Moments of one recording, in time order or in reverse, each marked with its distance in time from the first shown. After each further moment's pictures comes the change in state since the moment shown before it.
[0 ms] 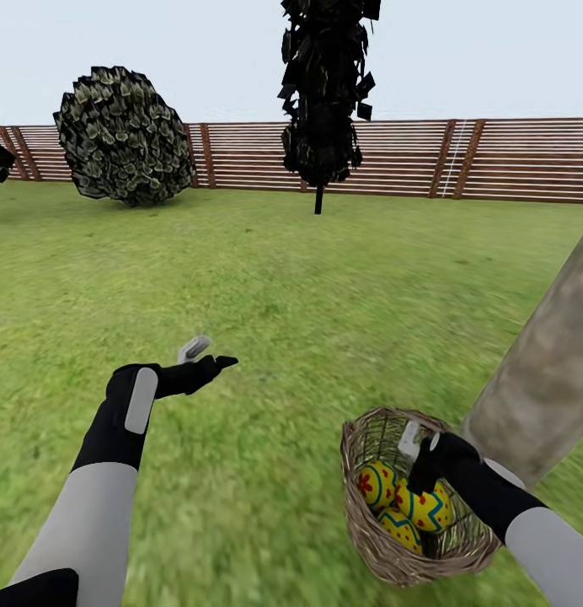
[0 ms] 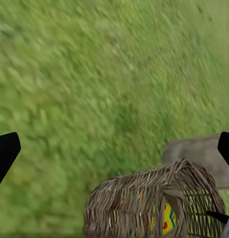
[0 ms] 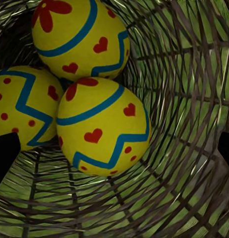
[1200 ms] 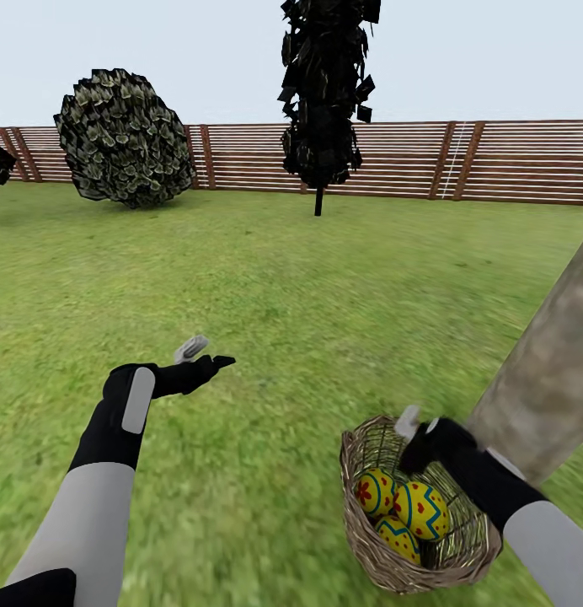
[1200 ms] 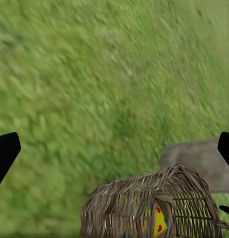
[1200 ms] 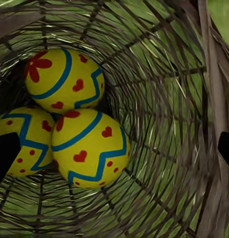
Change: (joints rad) left arm 0.000 0.010 0.001 -0.003 0.001 0.001 0.000; right arm -0.007 0.003 -0.031 -0.116 -0.093 0.119 -0.038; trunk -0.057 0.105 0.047
